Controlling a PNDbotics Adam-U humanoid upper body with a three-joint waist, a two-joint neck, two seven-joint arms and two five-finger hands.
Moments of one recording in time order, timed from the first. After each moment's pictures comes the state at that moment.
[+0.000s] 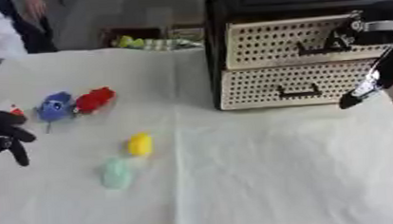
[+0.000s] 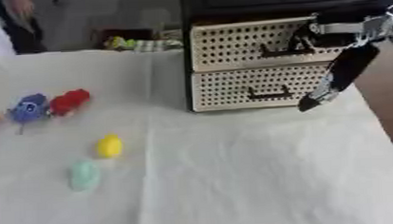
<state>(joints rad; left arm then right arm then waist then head) -0.25 0.28 -0.04 -1.99 -0.05 -0.25 0.07 -0.90 -1.01 0.29 -1.51 0.51 -0.11 0.76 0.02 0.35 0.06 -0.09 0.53</state>
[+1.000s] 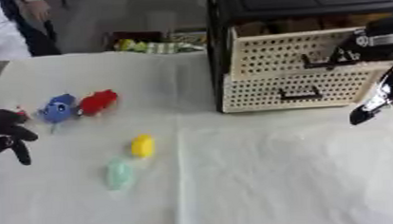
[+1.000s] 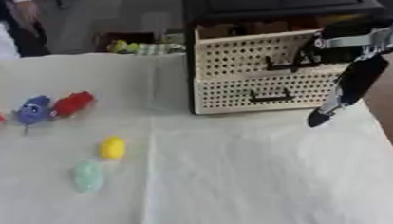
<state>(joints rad) -0.25 0.28 -0.04 -1.99 -0.04 -0.25 0.07 -0.84 -1.05 0.29 -1.57 0.43 -0.08 0.83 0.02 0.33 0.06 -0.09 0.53</state>
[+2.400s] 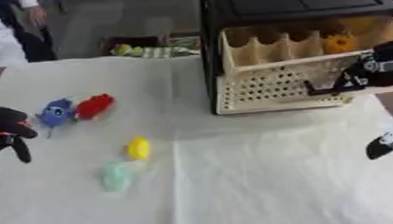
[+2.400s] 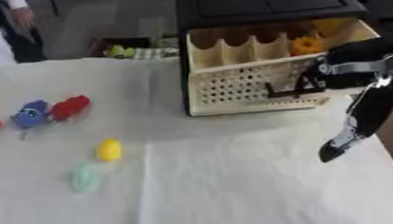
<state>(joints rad) -0.25 0.28 -0.04 -1.99 -0.03 -0.24 0.07 -0.69 -1.16 0.29 -1.79 0.33 0.00 0.81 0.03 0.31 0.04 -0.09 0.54</state>
